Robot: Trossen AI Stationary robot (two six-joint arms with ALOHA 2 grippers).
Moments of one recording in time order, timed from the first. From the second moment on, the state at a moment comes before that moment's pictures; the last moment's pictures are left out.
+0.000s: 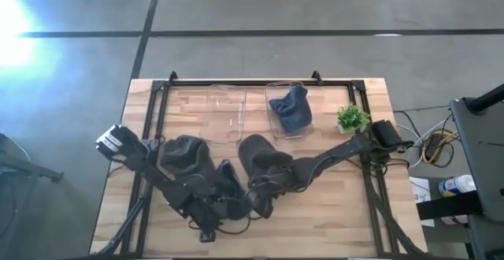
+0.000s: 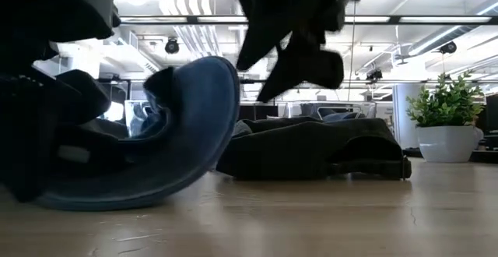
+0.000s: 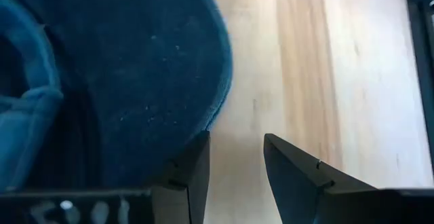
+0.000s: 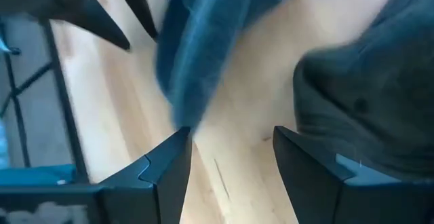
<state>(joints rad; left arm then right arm) -0.68 1.75 0.92 -0.15 -0.15 -0.67 0.34 1.91 1.35 -0.37 0.01 0.86</state>
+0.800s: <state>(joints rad) -0.63 1.81 0.91 0.06 -0.18 -0.68 0.45 1.87 1.09 -0.11 0.32 1.12</state>
